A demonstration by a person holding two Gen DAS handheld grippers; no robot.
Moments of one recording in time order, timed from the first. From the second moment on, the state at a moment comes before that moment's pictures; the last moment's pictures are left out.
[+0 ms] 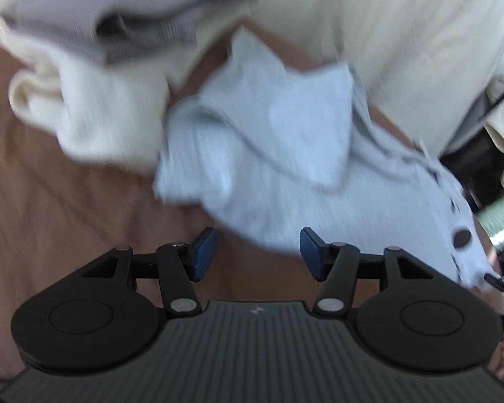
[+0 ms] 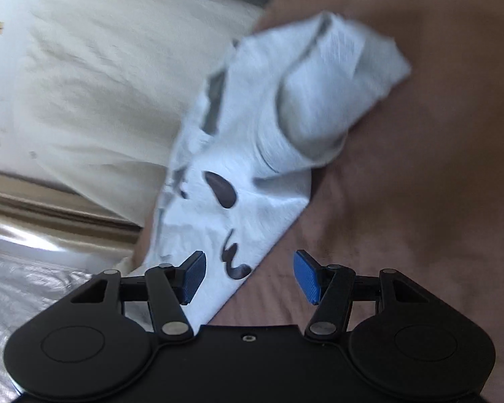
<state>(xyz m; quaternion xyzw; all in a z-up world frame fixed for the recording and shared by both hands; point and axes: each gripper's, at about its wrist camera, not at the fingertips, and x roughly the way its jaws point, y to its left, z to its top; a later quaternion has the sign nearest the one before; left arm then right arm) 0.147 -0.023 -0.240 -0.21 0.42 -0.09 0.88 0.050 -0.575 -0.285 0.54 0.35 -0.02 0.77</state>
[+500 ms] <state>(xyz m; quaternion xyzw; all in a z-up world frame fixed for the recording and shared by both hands) 0.183 0.000 -0.261 -0.25 0.41 -0.06 0.87 0.126 -0.562 -0.269 0.24 0.33 -0.16 0.90</state>
